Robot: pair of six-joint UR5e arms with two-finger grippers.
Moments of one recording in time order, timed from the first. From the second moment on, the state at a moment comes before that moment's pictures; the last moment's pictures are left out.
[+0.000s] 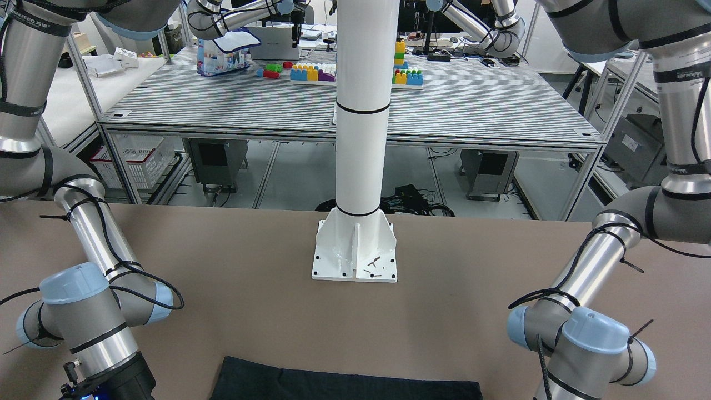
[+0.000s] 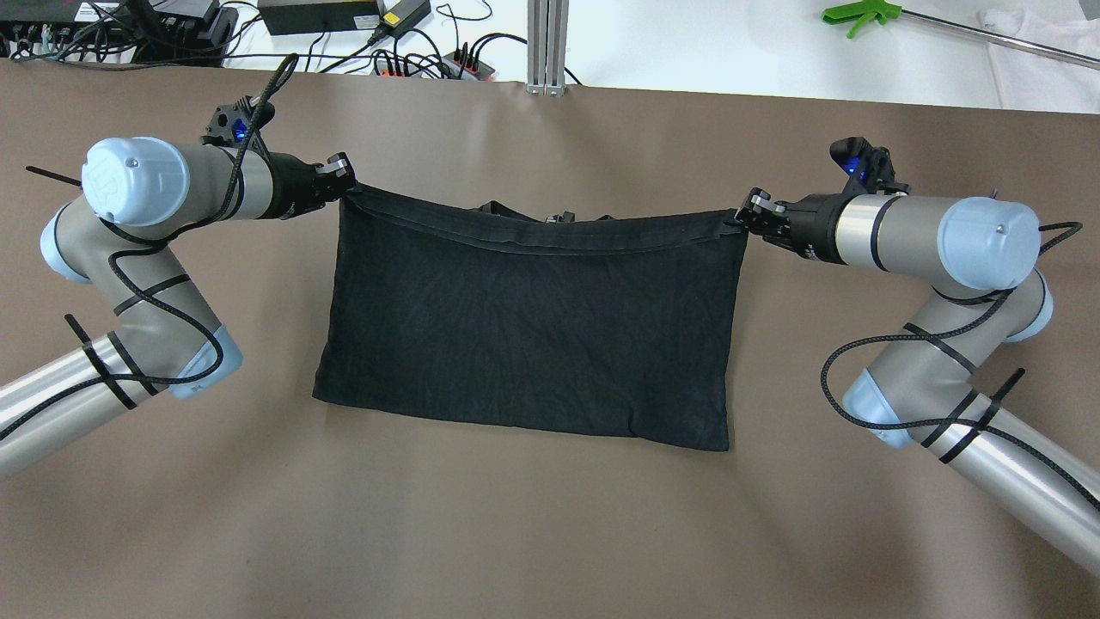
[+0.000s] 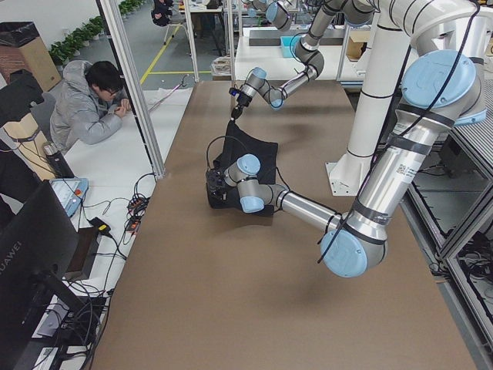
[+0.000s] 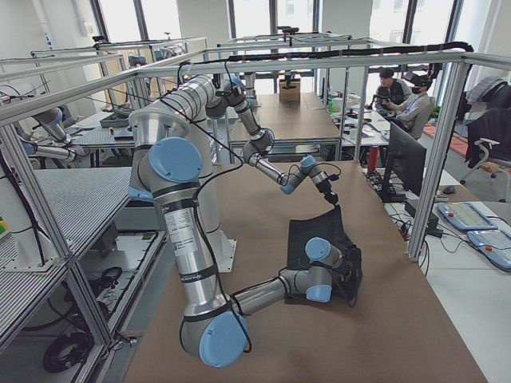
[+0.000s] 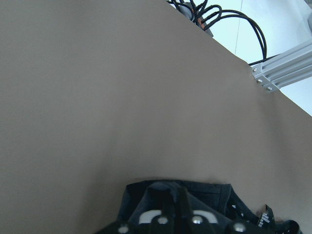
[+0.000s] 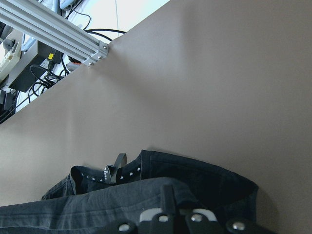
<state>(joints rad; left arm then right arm) -0.87 -2.08 -1.43 -2.47 -1.77 -1.59 0.90 -1.20 1.52 -0.51 1.86 1.55</state>
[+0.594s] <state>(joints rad) -0.86 -2.08 -1.45 -2.47 -1.76 -1.59 0.89 -1.18 1.54 -0.50 1.86 1.55</state>
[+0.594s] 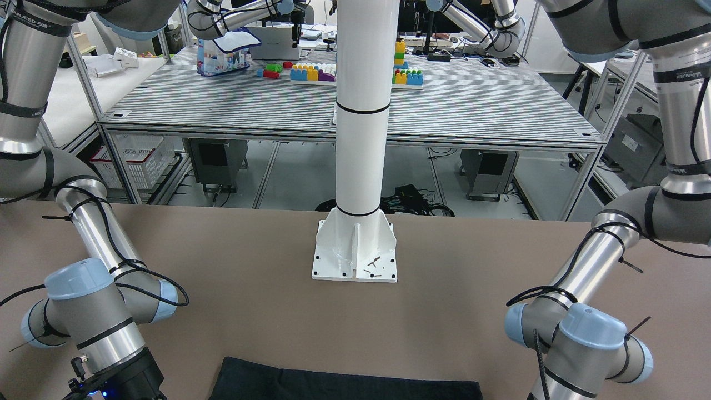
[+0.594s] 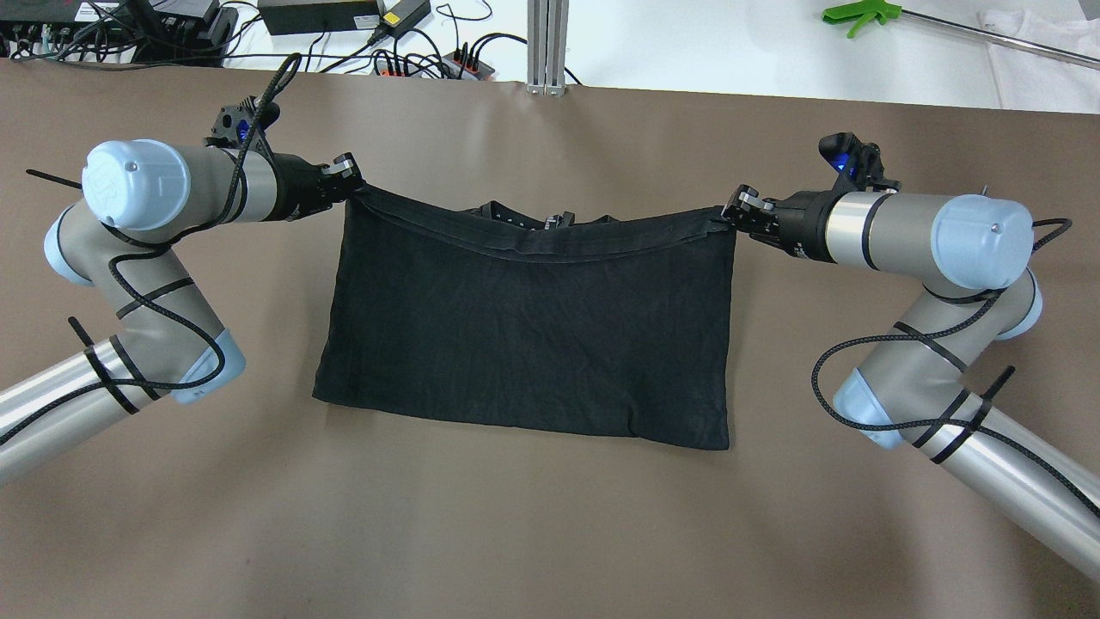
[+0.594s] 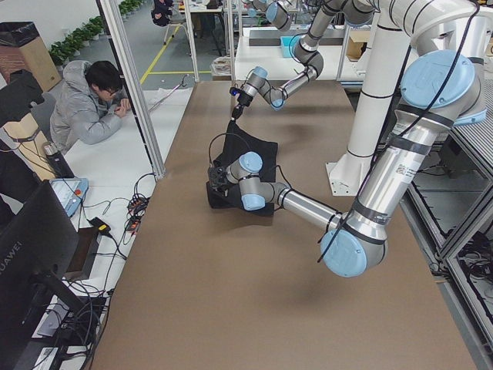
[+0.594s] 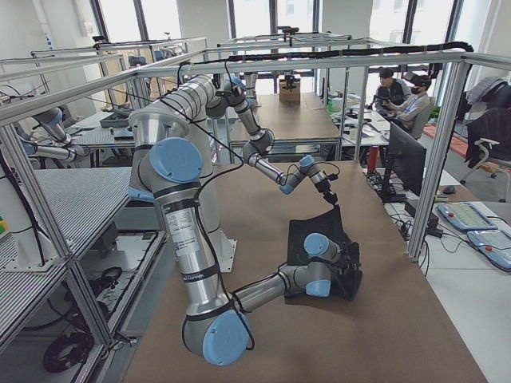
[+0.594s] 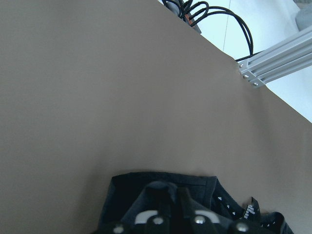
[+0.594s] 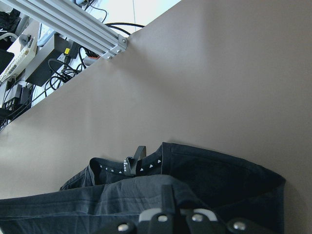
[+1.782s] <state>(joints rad) -0.82 -2.08 -1.48 -2.47 -1.69 -1.59 0.87 -1.26 1.56 -0.51 2.00 1.57</state>
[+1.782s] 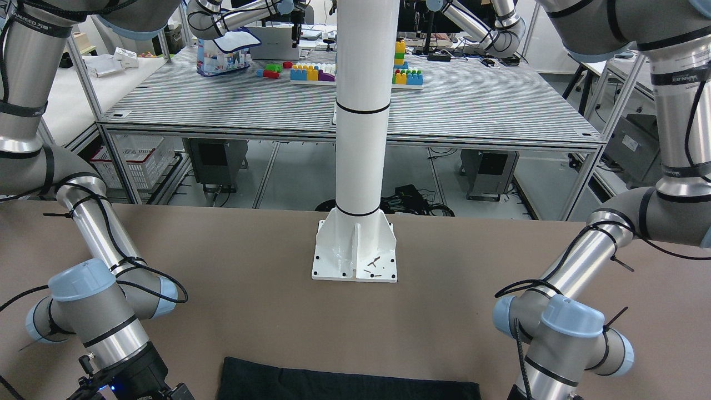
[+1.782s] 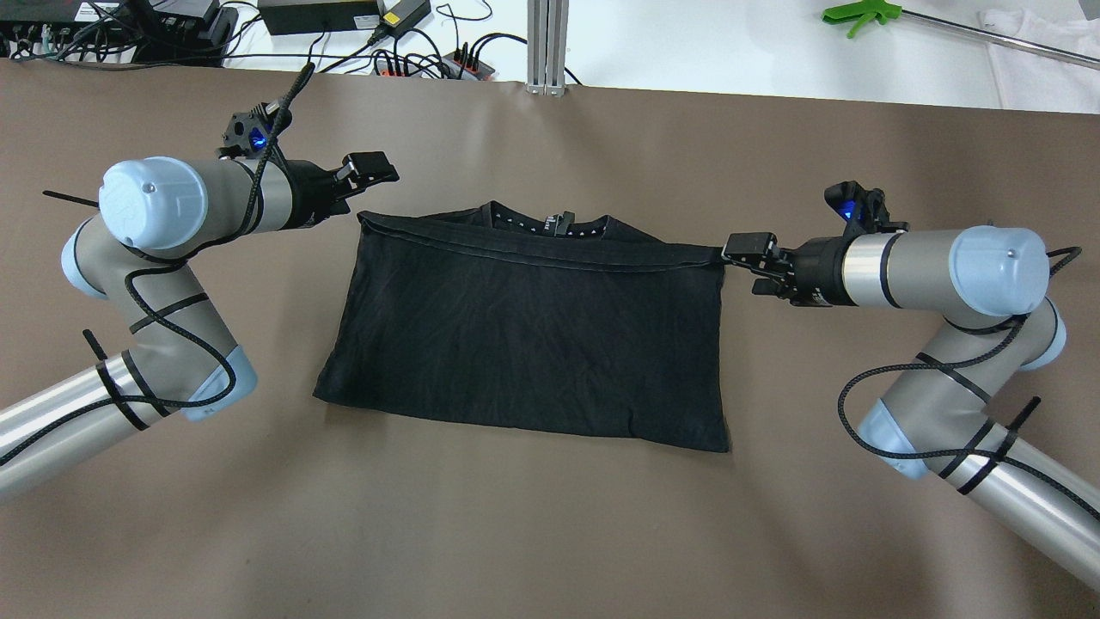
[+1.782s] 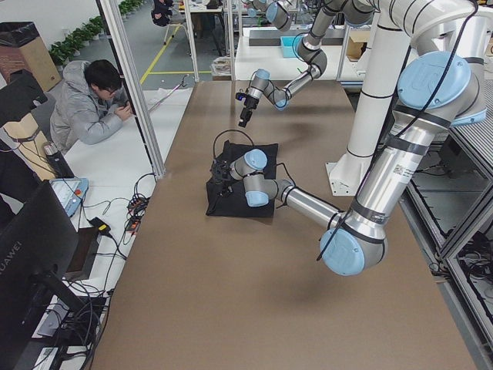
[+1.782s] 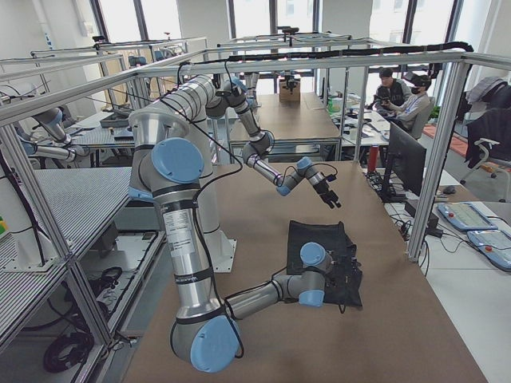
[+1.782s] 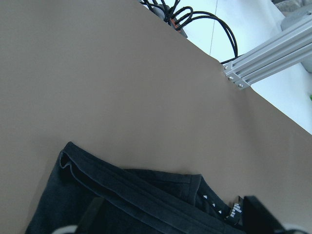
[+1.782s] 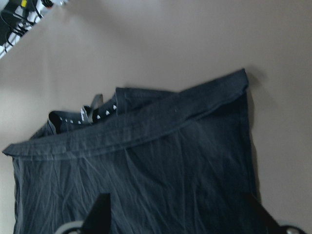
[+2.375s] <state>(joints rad) -0.81 -2.10 -1.57 -2.32 -1.68 -1.59 0.76 -1.38 1.60 -0.50 2.16 1.57</state>
